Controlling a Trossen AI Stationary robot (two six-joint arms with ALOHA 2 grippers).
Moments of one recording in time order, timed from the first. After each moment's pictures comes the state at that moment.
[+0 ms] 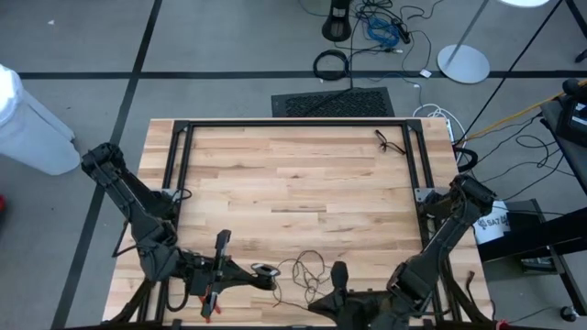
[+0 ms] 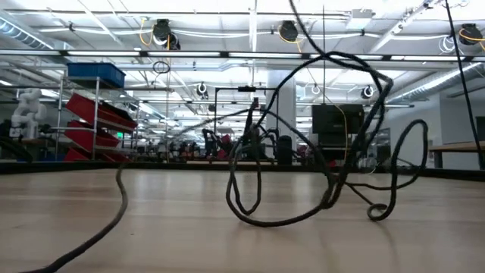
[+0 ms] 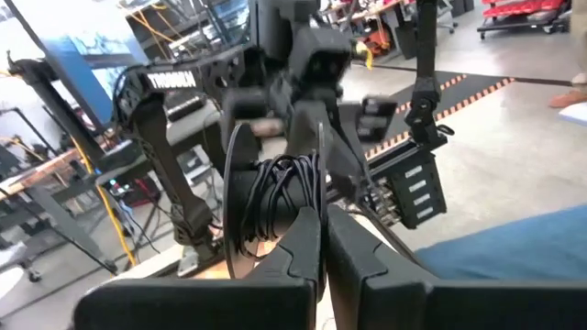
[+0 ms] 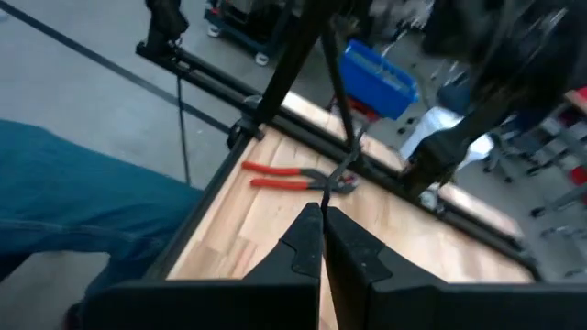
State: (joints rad) left arm -0.85 1.32 1.06 0.21 -0.63 0.37; right arm 0.85 1.79 1.57 -0.21 0.75 -0.13
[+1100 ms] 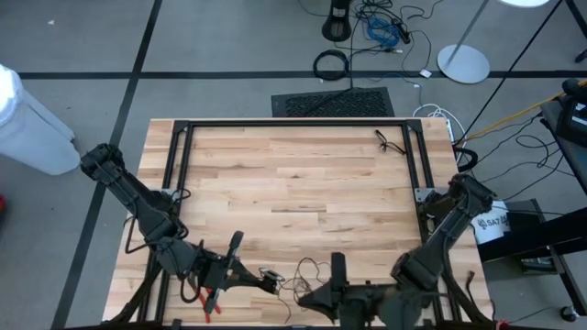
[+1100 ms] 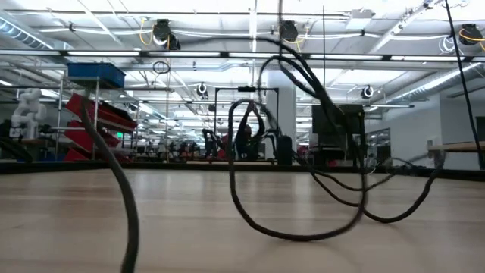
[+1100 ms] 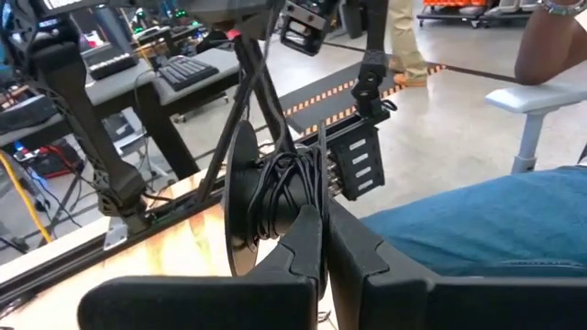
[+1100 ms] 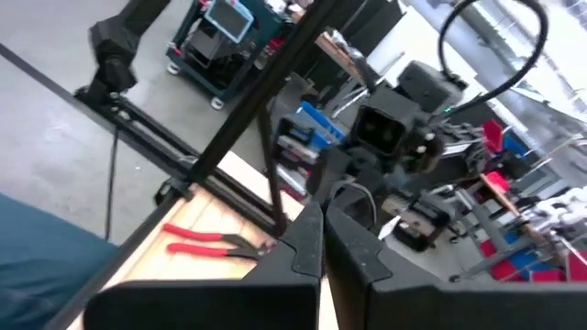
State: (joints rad) left arm -0.76 1.32 1.06 0.07 -0.39 0.21; right arm 0.81 1.79 1.74 -0.13 0.77 -0.49
